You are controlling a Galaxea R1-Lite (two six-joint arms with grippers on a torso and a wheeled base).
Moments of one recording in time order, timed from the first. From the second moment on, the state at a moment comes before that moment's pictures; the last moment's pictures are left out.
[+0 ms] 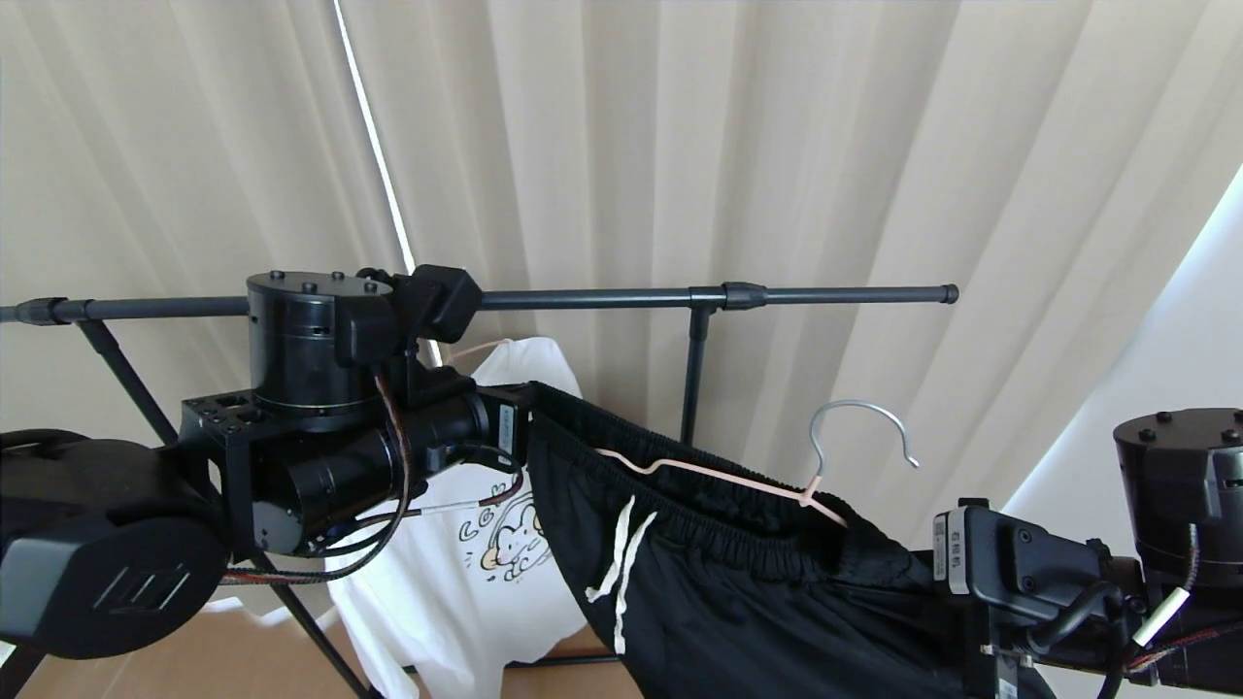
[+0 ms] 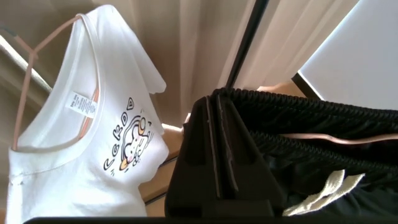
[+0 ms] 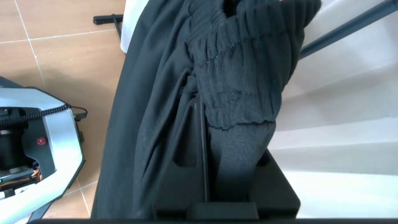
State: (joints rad) left arm -0.56 1.66 -0.84 -0.50 0.12 -0.05; right arm 0.51 1.41 -0.49 -0.31 0.31 -0.72
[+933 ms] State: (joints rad) left arm -0.63 1.55 -1.03 -0.17 0.12 -0.04; right arm 0.51 1.45 -0.49 -0.31 0.31 -0.73
